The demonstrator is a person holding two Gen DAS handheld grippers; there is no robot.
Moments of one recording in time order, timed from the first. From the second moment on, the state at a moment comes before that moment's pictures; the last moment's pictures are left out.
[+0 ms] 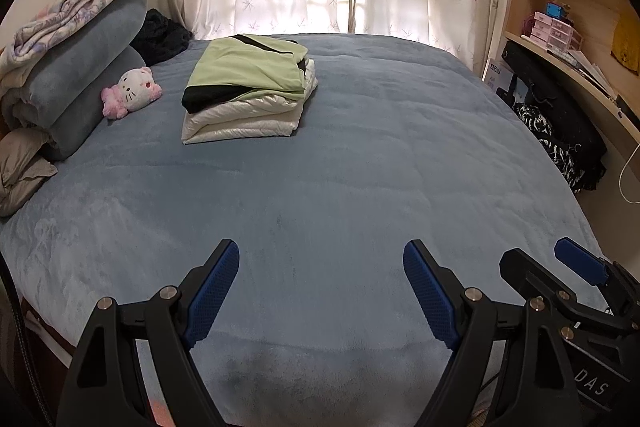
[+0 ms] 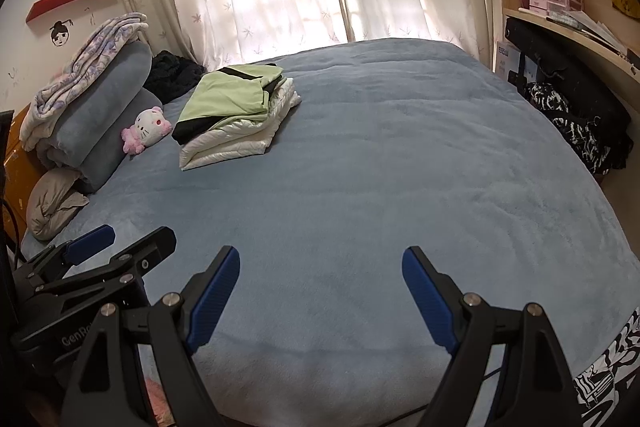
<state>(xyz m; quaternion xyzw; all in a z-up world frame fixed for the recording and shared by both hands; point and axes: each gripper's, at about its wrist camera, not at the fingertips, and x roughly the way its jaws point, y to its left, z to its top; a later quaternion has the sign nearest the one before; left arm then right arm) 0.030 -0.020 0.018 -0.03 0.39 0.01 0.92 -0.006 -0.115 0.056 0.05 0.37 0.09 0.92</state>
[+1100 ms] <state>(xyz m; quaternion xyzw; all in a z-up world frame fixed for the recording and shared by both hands) 0.032 -0.018 0.012 -0.03 0.40 0.01 0.91 -0.006 -0.114 0.053 0.06 0.37 0.09 0.92</state>
